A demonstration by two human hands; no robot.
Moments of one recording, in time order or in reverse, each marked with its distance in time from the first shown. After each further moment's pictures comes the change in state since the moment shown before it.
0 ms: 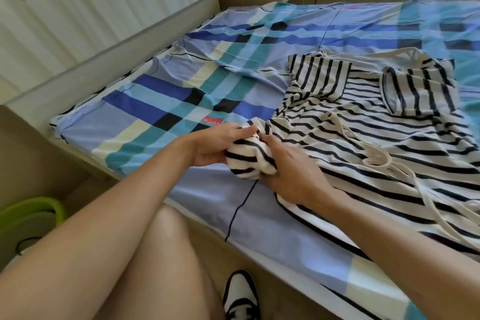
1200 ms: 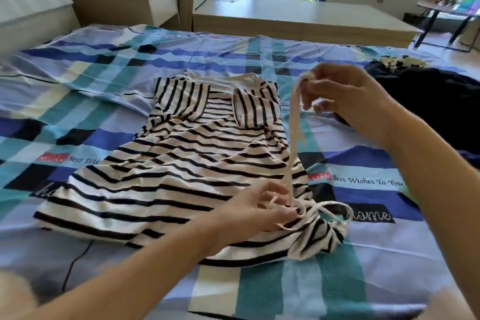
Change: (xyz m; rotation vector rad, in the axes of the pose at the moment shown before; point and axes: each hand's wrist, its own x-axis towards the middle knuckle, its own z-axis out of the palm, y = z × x) left_hand 0.021 0.045 0.278 0.021 -0.379 0.175; right_hand -0.129 0.143 -0.276 0.631 0.346 0.099
